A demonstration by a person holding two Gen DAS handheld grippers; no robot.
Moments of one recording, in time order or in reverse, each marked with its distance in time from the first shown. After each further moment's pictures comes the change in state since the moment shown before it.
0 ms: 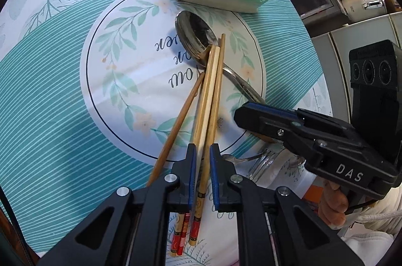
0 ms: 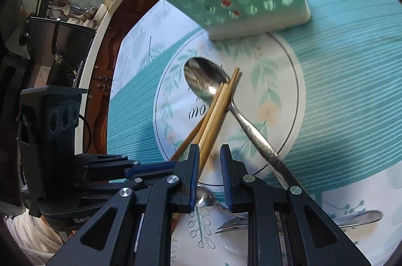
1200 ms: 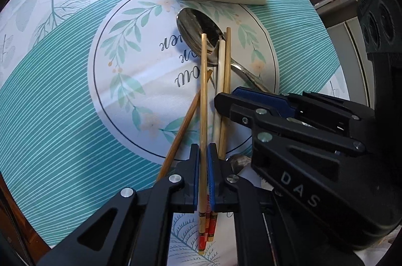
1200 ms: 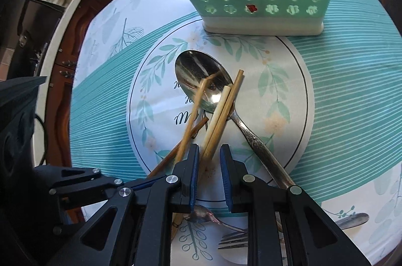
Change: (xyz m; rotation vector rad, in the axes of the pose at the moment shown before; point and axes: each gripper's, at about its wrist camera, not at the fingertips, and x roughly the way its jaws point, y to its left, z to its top) left arm 0.004 -0.012 0.009 0.025 0.037 0.133; right arm 0.035 0.059 0.038 -0.051 0.078 -0.275
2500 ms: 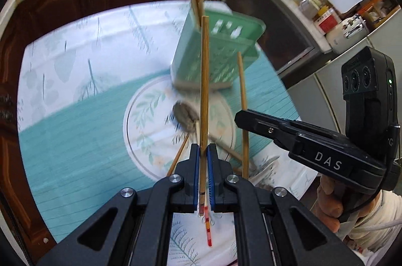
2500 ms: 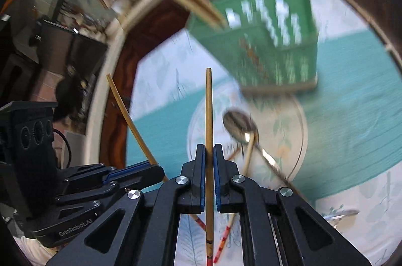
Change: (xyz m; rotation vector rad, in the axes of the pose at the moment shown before) left arm -0.139 -0.014 -0.001 -0.005 -0.351 -0.057; right arm -0.144 -0.013 0.004 0.010 -0.254 0.246
